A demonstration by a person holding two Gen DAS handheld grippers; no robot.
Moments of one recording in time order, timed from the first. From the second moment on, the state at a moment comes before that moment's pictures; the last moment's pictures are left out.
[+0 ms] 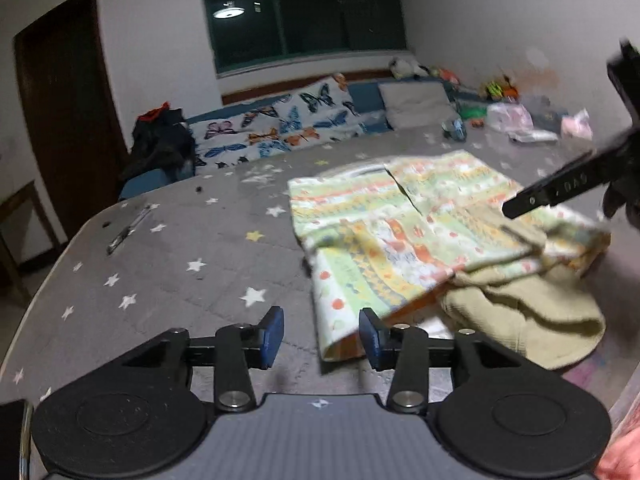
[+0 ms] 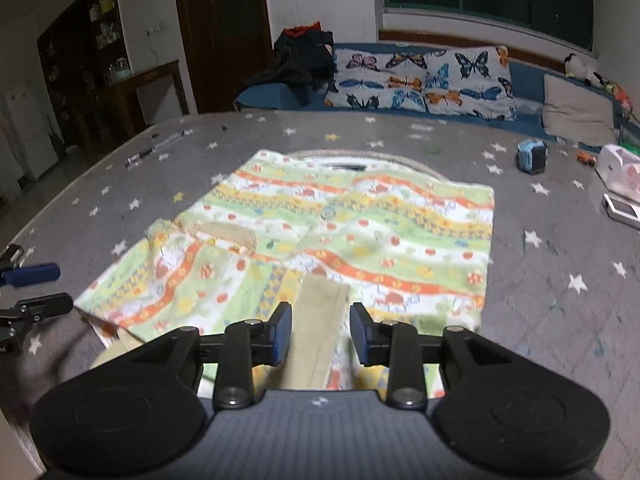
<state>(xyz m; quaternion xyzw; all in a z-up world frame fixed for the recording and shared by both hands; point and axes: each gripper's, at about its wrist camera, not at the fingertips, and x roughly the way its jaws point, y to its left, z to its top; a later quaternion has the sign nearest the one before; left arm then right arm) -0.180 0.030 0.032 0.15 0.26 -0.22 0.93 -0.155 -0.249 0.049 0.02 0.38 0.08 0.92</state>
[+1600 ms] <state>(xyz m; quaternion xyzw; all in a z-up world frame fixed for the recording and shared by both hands) -0.070 -0.012 0.031 0.16 0.33 -0.18 0.91 -0.142 -0.237 0.039 -0.02 0.37 0.12 0.92</state>
